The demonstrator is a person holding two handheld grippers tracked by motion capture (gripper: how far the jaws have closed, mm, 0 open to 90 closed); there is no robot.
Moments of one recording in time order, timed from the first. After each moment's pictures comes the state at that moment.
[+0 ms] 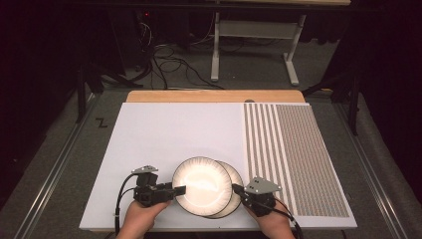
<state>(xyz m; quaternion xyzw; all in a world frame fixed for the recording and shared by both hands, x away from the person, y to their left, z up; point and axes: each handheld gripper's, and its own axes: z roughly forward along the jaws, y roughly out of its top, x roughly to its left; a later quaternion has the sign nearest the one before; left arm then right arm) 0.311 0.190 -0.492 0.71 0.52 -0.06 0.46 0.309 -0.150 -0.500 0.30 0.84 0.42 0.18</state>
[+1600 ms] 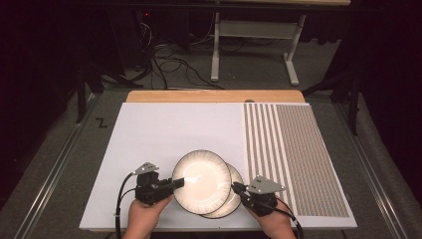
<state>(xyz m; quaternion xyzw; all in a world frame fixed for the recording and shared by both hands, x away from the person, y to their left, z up) 0.307 0.179 -0.478 0.70 0.52 0.03 0.49 0.308 -0.153 -0.493 0.30 0.83 0.43 0.18</state>
